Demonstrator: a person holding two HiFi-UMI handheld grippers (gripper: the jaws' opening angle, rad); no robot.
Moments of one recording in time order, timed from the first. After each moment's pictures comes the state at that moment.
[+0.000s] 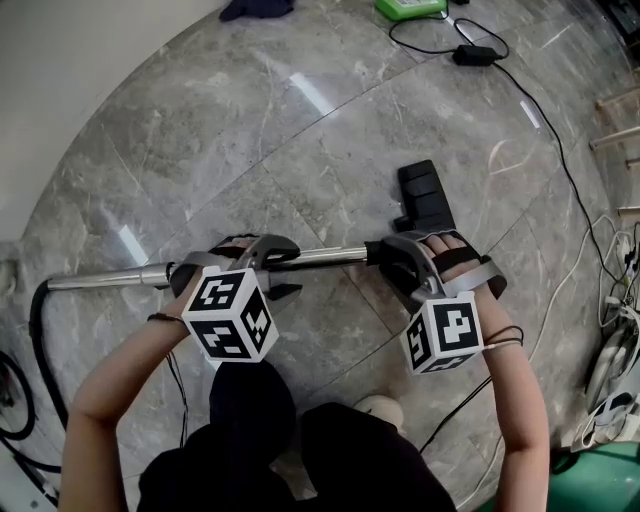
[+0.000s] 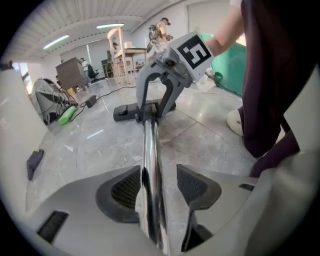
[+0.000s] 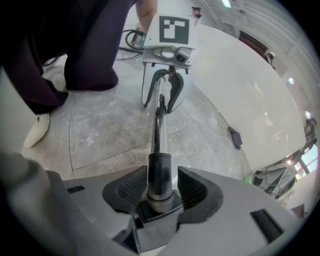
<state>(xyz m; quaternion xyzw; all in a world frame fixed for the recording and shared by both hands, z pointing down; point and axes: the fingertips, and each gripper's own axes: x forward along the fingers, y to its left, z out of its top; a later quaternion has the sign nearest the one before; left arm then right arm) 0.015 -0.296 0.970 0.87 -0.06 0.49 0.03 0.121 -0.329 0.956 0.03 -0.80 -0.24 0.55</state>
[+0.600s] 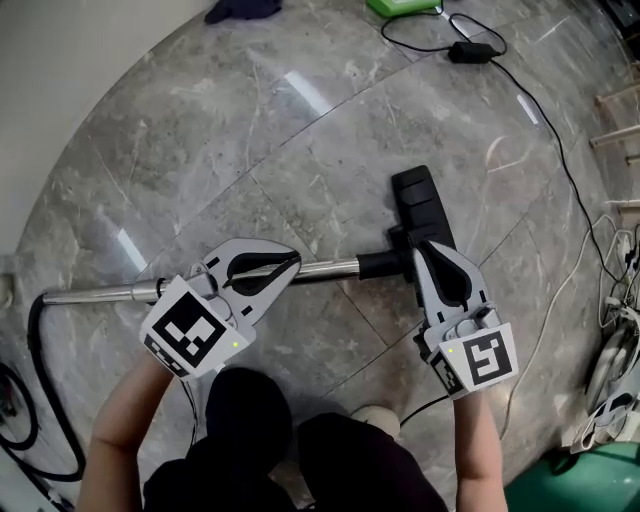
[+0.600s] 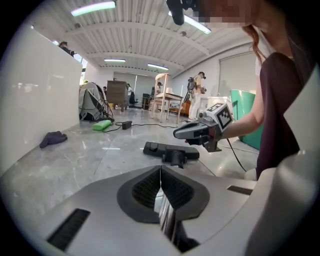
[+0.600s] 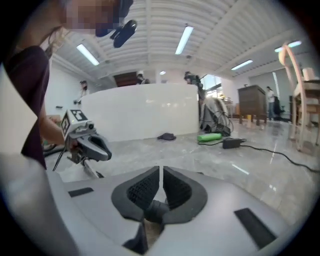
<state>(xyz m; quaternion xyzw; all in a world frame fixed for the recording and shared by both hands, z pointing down) 0.024 -0.348 0.900 0.93 -0.22 0.25 0.13 0.165 -0.379 0.881 0.43 -0.88 0.12 0.16</state>
